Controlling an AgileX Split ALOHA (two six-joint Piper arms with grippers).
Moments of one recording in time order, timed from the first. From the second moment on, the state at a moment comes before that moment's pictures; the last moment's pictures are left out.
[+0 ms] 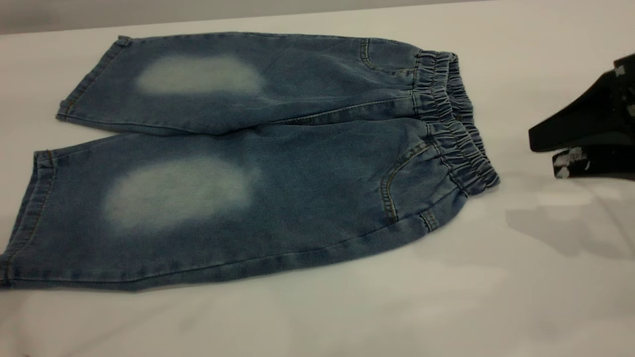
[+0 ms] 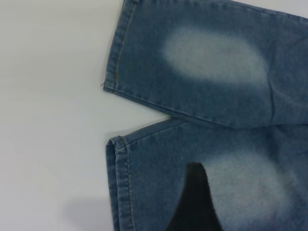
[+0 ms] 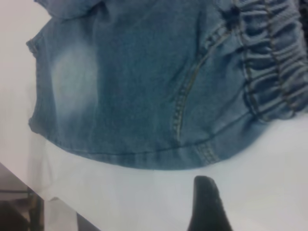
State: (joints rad) left arm 0.01 1.03 -0.83 -0.16 0.70 0.04; right arm -0.22 1.98 -0.55 1.53 0.91 -1.57
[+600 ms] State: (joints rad) left arm 0.01 1.03 -0.83 -0.16 0.71 0.04; right arm -0.22 2.15 -0.55 1.61 0.92 -1.57
